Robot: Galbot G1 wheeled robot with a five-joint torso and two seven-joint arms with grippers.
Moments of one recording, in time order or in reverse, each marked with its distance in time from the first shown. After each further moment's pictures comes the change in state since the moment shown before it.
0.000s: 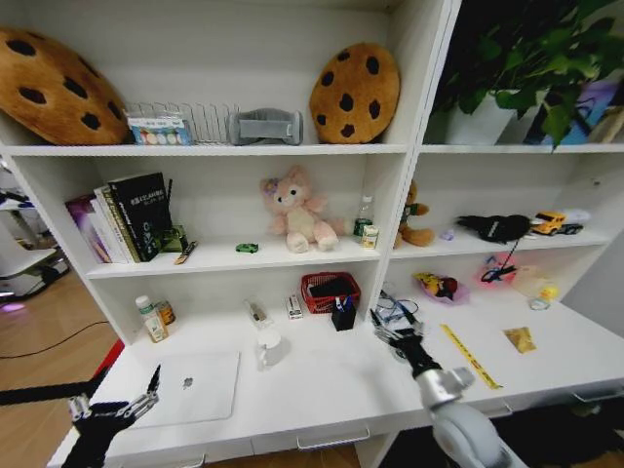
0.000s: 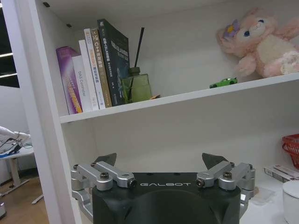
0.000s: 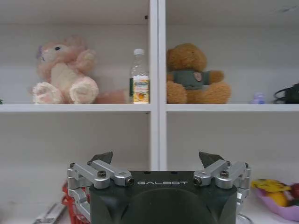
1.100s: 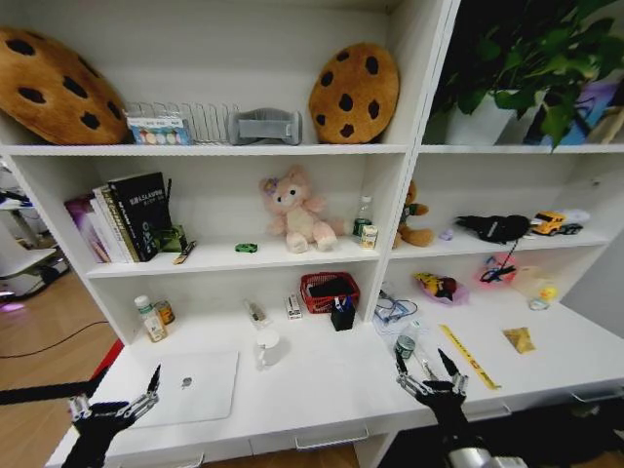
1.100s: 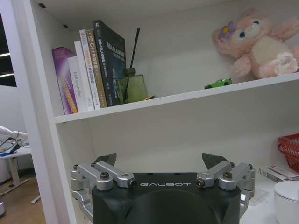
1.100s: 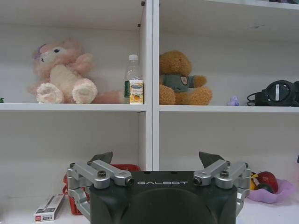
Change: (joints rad) left arm 0.000 0.000 0.000 0.000 0.000 0.000 0.000; right arm -0.184 0.311 -0.059 0.153 -0.285 0.022 -0.009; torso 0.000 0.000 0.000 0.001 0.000
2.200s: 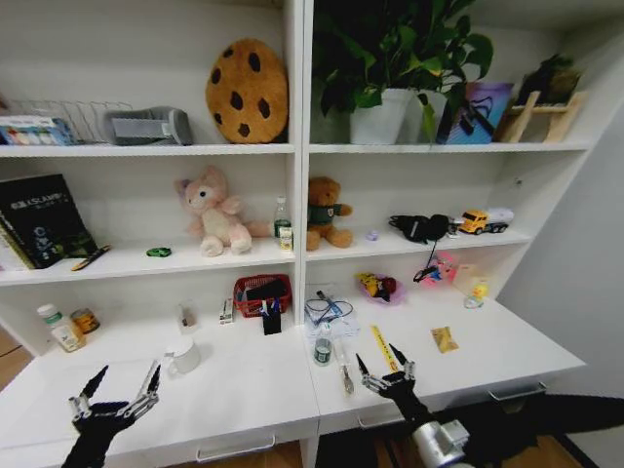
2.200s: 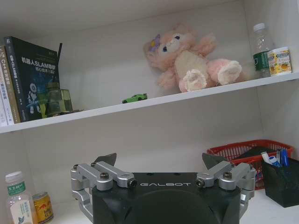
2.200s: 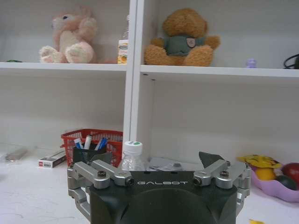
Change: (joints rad) left arm 0.000 0.000 0.000 0.000 0.000 0.000 0.000; right arm 0.277 -0.257 -0.227 -0.221 0.054 -0.048 -0.119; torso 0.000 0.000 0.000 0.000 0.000
